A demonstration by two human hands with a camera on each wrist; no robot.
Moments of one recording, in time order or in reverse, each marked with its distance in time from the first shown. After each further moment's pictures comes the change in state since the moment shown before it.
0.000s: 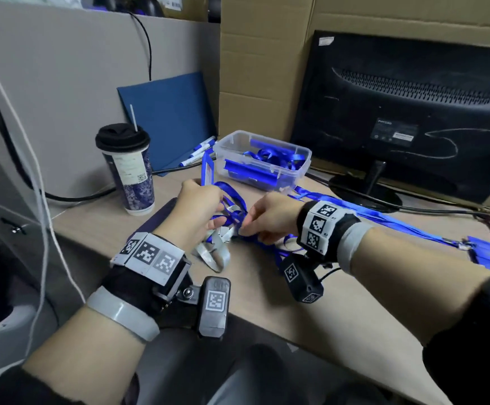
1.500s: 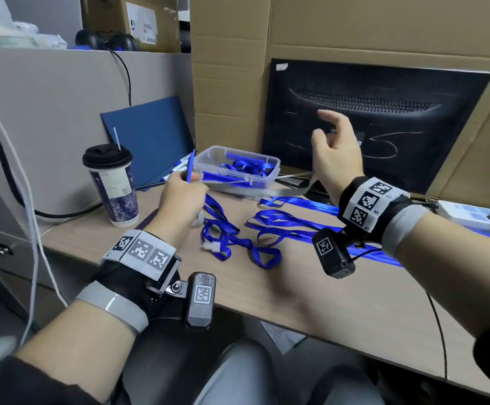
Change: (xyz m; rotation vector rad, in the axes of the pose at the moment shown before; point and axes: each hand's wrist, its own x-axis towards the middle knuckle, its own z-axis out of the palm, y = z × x) left_hand -0.052 0.028 0.008 0.182 0.071 0.236; right_hand -0.092 0.023 -0.100 0.305 1.119 -0.479
